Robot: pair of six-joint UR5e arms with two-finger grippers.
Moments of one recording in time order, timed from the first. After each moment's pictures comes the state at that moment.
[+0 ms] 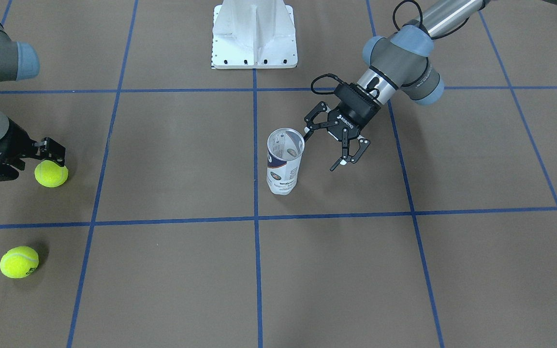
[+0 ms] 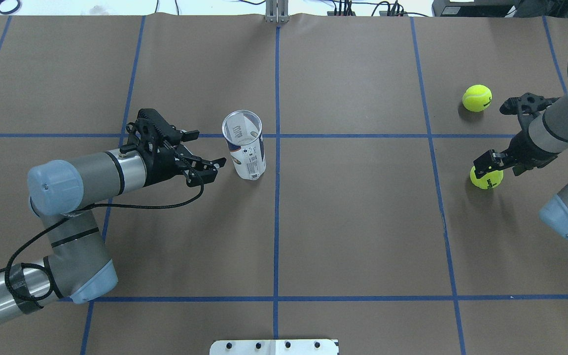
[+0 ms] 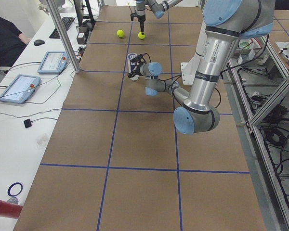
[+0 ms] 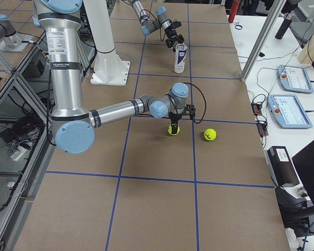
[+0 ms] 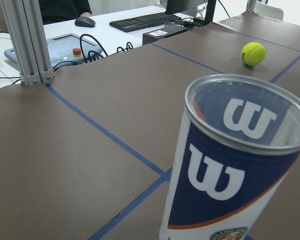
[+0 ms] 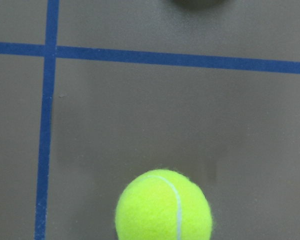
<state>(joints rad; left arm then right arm) -0.54 -1.93 -1.59 -2.78 -1.55 -0.55 0.94 -1.50 1.71 -1.31 2.19 0.71</state>
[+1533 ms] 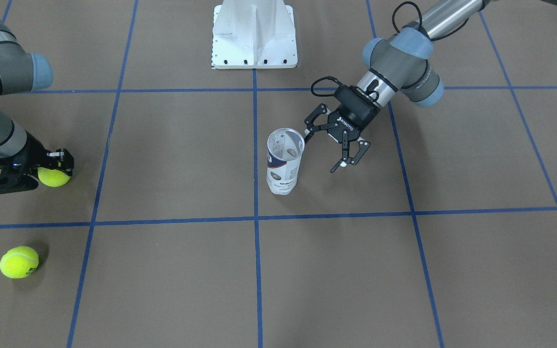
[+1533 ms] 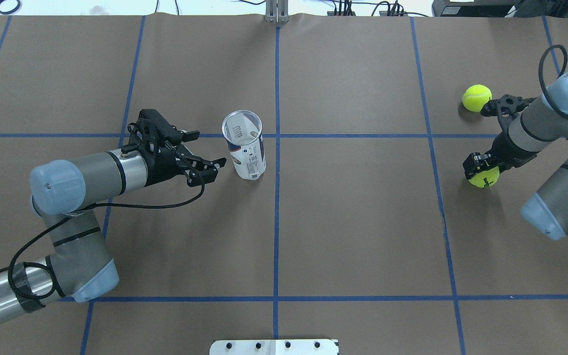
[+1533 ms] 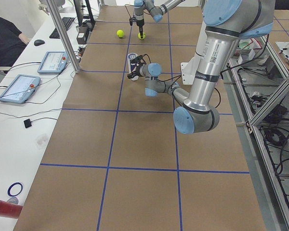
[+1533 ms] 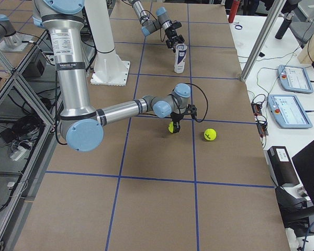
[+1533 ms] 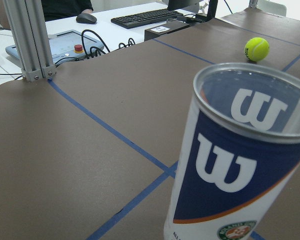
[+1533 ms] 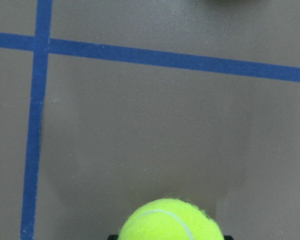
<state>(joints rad) -0.54 -1.94 -1.57 -2.79 -1.55 -0.55 0.91 -1.44 1.67 -1.31 2.18 0.67</state>
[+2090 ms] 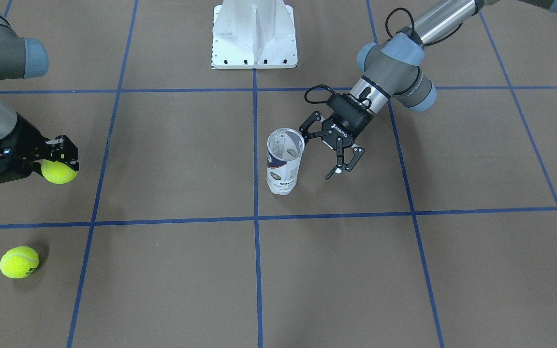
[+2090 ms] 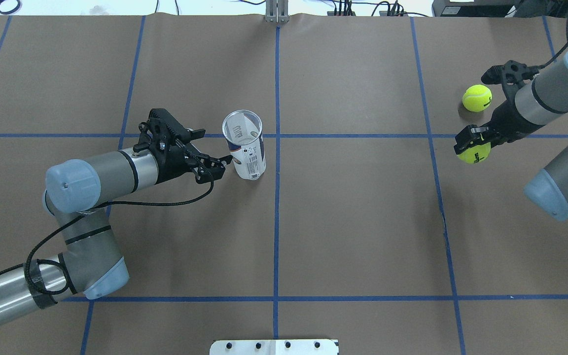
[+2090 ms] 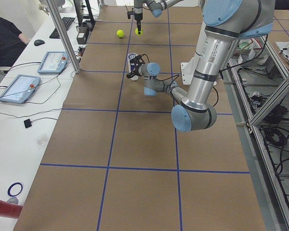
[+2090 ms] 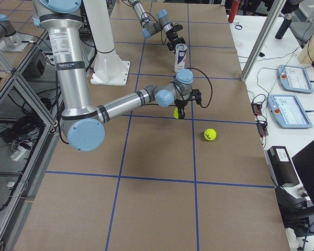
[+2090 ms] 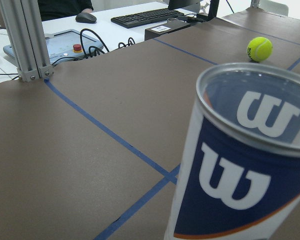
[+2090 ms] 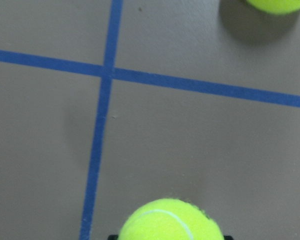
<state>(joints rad) -0.52 -1.98 -1.52 -2.79 -1.51 -0.55 0.98 -1.38 1.77 -1.32 2.25 0.68</state>
